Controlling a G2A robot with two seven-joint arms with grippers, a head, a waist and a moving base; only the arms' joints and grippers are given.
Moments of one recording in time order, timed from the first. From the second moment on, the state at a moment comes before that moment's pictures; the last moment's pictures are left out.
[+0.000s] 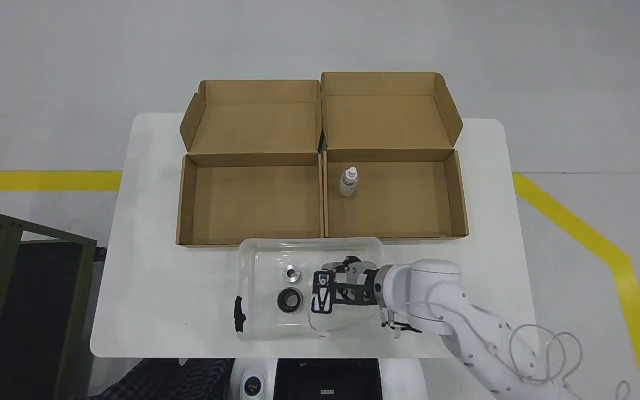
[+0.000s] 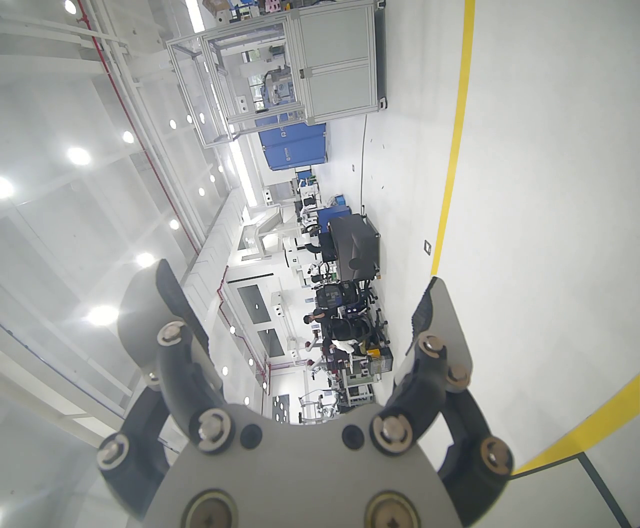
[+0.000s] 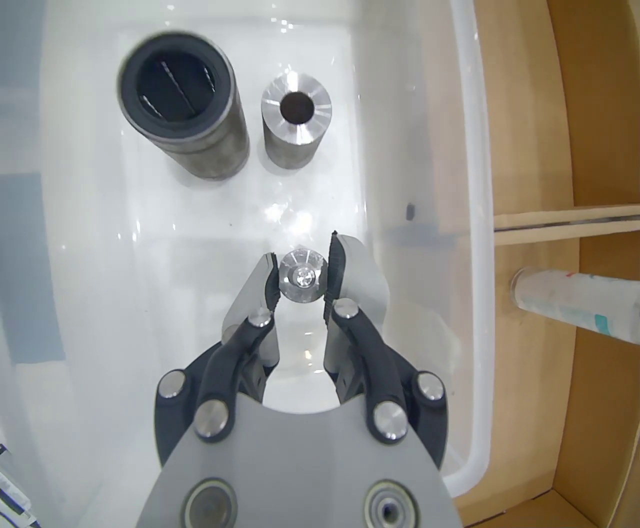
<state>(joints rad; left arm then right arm) -0.01 -0.37 -0.75 -1.25 2.03 -0.40 0.22 -1.20 -1.10 0.90 -1.99 -1.38 -0.76 0.78</state>
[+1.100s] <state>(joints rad) -0.01 -0.37 -0.75 -1.25 2.03 -0.40 0.22 -1.28 -1.08 1.09 -2.00 -1.17 -0.75 0.16</state>
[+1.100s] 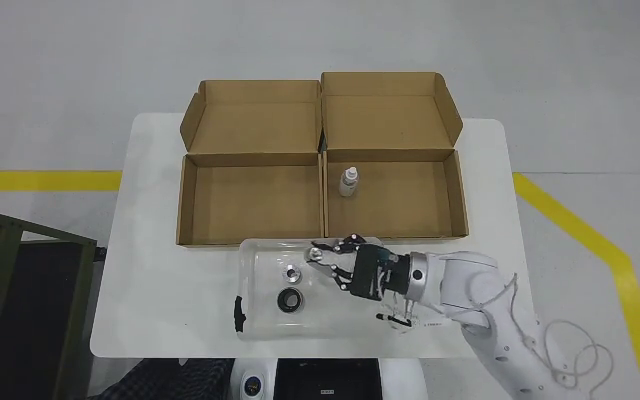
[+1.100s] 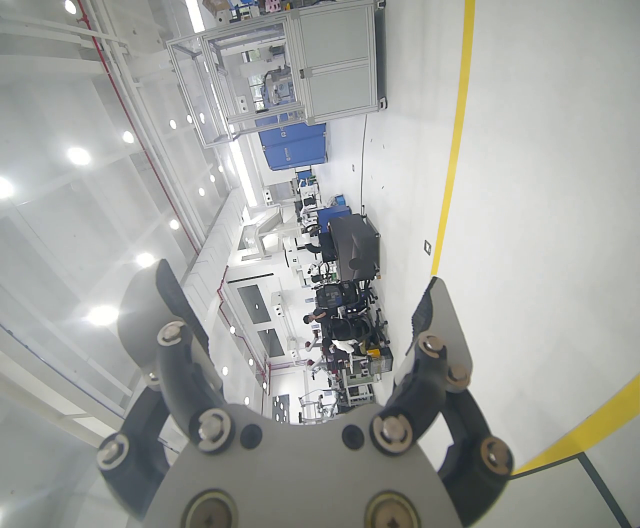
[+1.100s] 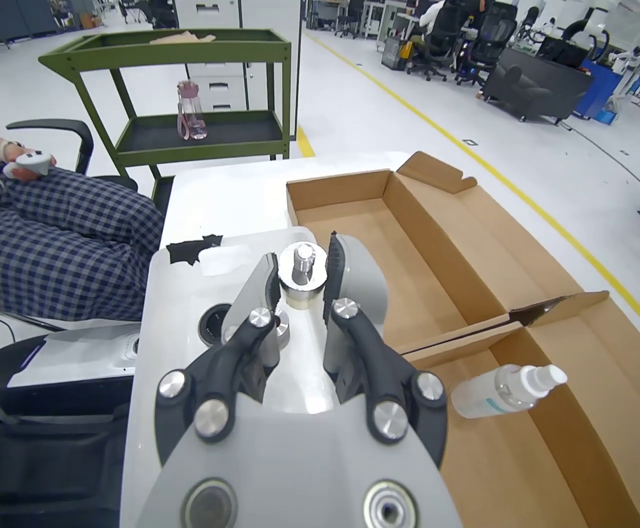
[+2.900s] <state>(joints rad) -0.01 -0.37 -0.75 -1.25 2.03 -0.40 0.22 -1.27 -1.07 1.29 -2.04 -1.13 -0.72 0.12</state>
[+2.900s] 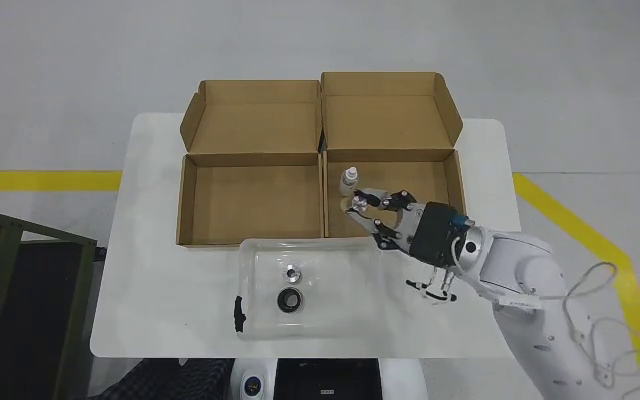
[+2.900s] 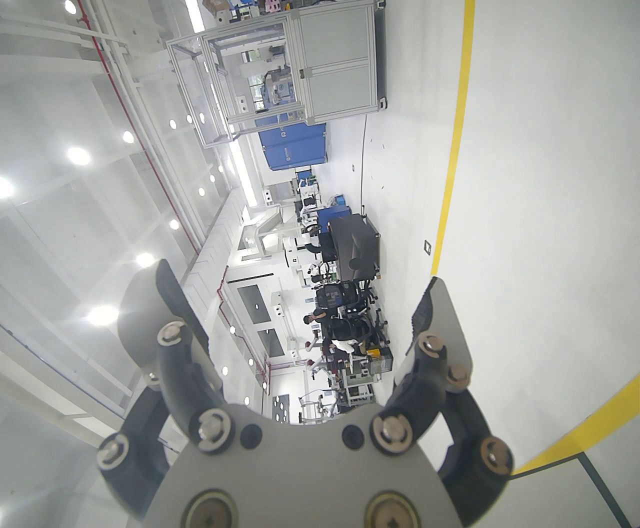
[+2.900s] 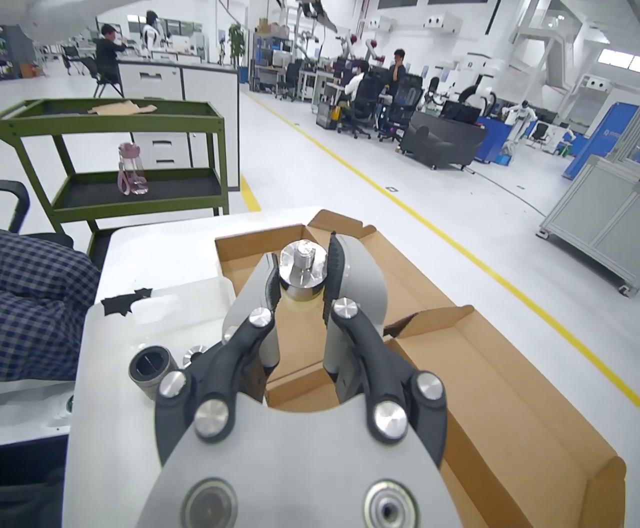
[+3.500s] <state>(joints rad) -0.01 -0.37 -0.75 -1.25 2.03 -0.40 0.22 -1.15 -1.08 1.24 -1.81 -1.20 -0.62 0.25</state>
